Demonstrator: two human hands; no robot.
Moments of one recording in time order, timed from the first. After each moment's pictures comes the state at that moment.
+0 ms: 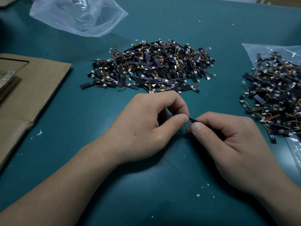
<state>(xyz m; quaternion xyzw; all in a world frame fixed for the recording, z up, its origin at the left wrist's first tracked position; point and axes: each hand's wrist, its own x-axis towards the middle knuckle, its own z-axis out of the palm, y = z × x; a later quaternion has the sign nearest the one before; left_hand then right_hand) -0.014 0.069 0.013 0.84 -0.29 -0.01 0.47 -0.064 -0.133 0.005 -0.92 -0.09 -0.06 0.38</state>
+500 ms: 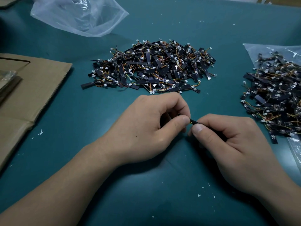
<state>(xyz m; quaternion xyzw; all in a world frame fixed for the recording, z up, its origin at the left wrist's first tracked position) -0.016 0.070 0.015 0.83 -0.29 -0.03 0.47 -0.065 -0.132 0.007 -0.91 -0.10 -0.05 0.39</state>
